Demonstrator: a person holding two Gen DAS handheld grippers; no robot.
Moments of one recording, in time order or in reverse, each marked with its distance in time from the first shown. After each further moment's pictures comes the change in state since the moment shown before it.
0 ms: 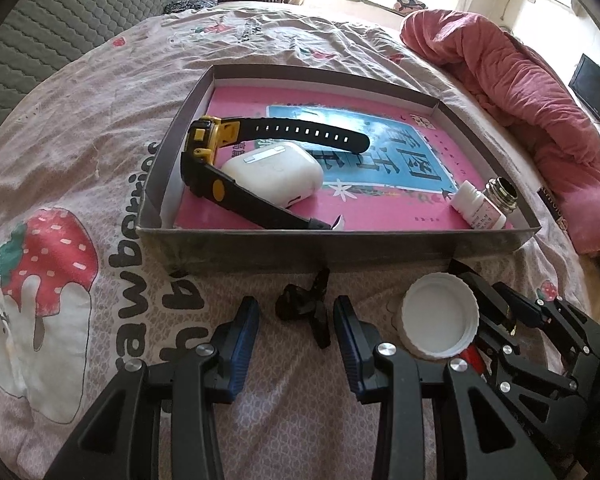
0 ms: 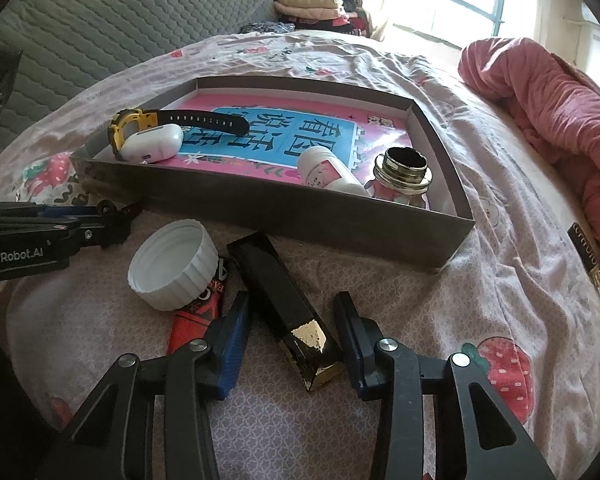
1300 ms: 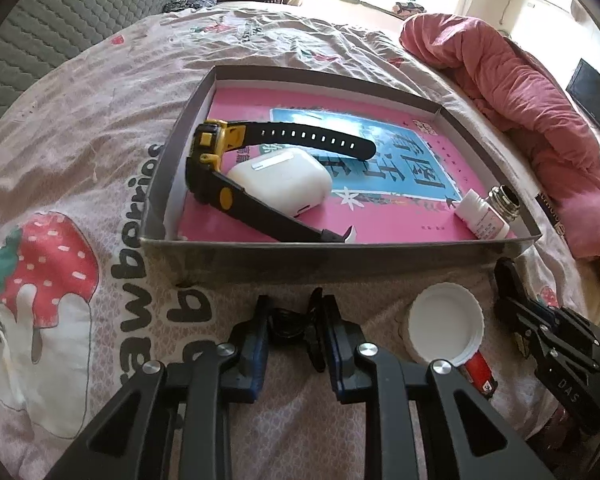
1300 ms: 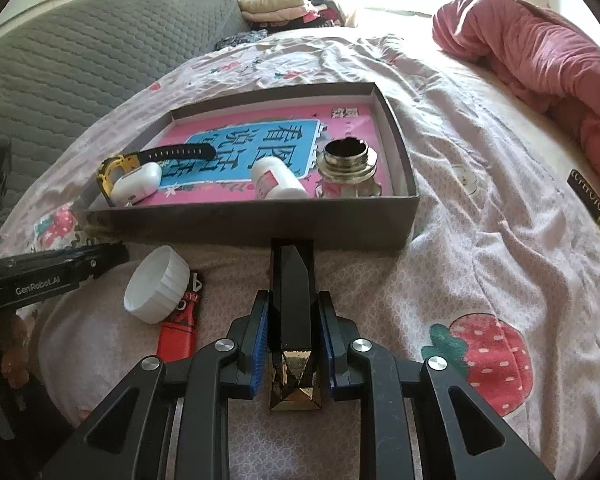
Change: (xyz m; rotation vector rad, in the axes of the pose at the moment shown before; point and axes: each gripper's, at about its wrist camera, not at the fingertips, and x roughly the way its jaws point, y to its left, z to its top) left arm 0.003 0.006 0.004 -0.006 -0.009 -0.022; right arm -0.016 -0.040 -0.001 0.197 -0.008 0.089
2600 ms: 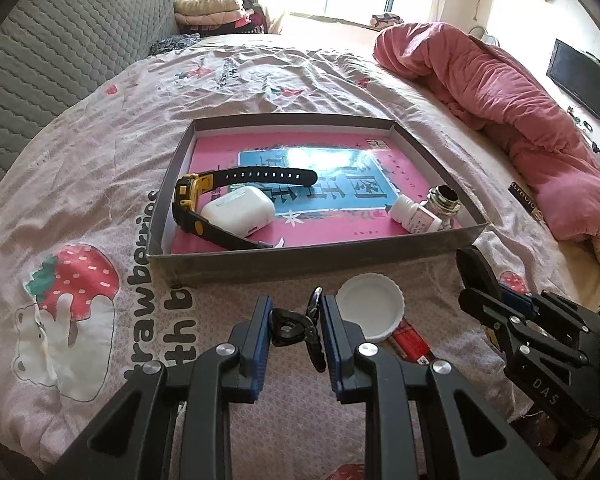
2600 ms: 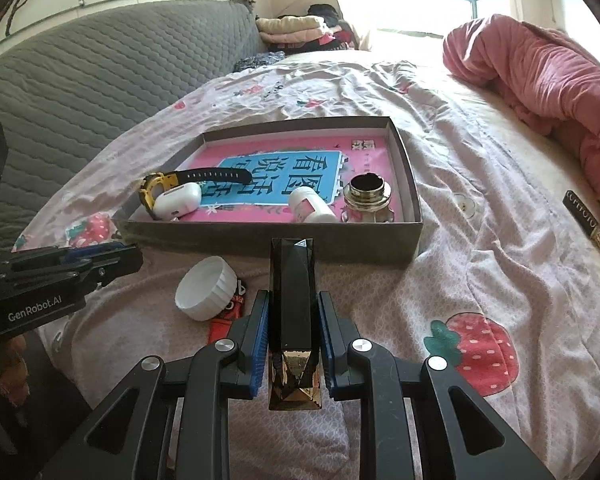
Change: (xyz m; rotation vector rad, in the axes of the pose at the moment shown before) left arm -0.055 -0.044 -0.011 0.096 -0.090 0.033; right arm -0.039 0.016 -0.003 -0.034 -0.077 0.042
